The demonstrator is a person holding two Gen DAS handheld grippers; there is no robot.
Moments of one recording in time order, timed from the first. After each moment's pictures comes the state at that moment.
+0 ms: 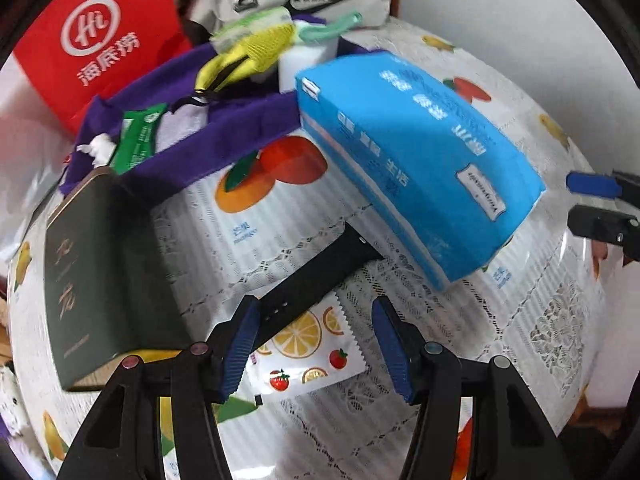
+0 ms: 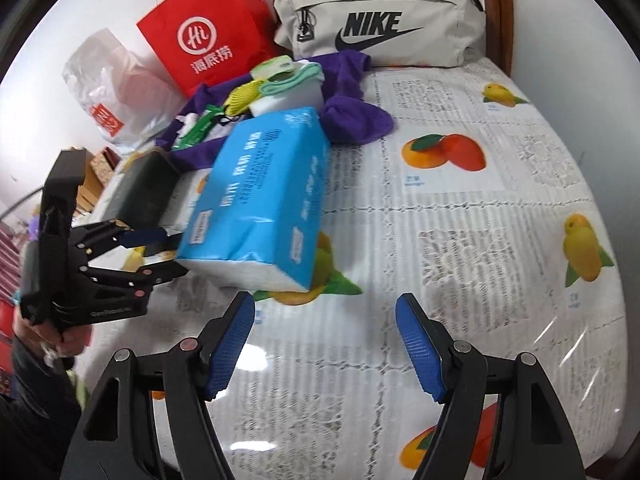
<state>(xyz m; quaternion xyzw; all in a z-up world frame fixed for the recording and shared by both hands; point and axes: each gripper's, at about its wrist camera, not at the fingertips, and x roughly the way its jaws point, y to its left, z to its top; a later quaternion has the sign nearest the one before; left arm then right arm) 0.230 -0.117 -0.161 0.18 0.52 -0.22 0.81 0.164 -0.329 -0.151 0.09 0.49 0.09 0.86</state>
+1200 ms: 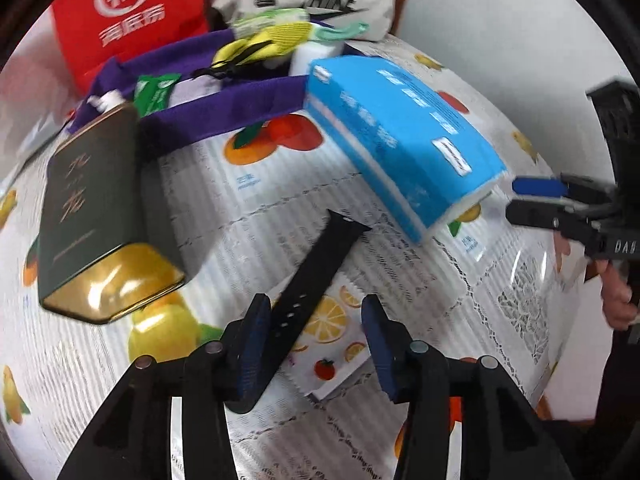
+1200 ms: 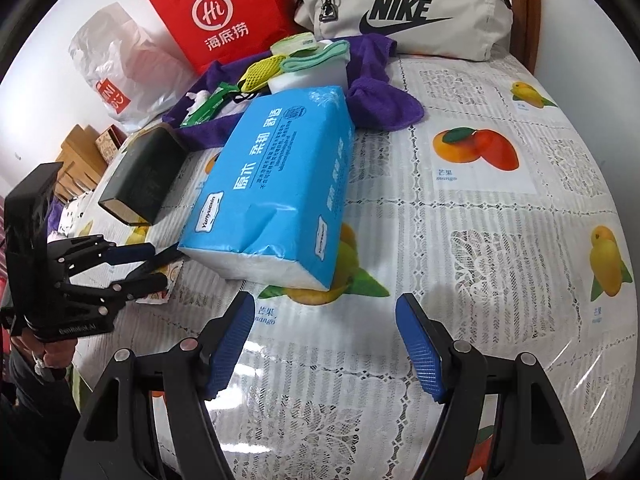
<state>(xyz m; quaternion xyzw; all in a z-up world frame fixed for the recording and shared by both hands) 0.201 -0.069 -0.159 0.09 0.52 -0.25 0.81 0.176 -0.311 -0.163 0.08 0.51 0.12 0.85</state>
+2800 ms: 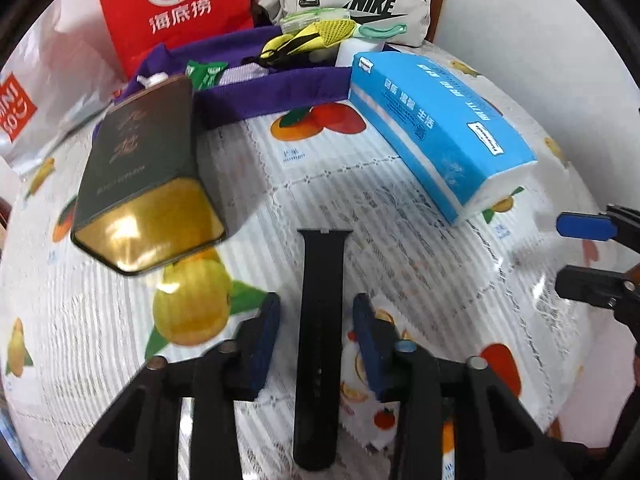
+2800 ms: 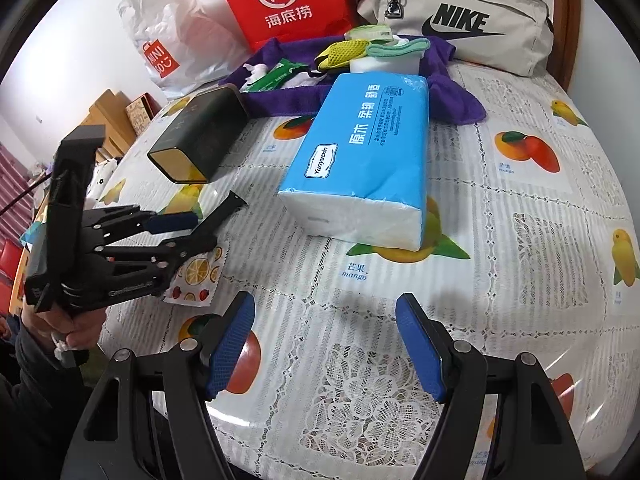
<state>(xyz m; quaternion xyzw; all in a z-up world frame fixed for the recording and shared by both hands) 0.185 -0.065 -0.169 0.09 0.50 -0.18 0.84 0.136 -0.260 -0.152 0.04 0.50 0.17 0.85</state>
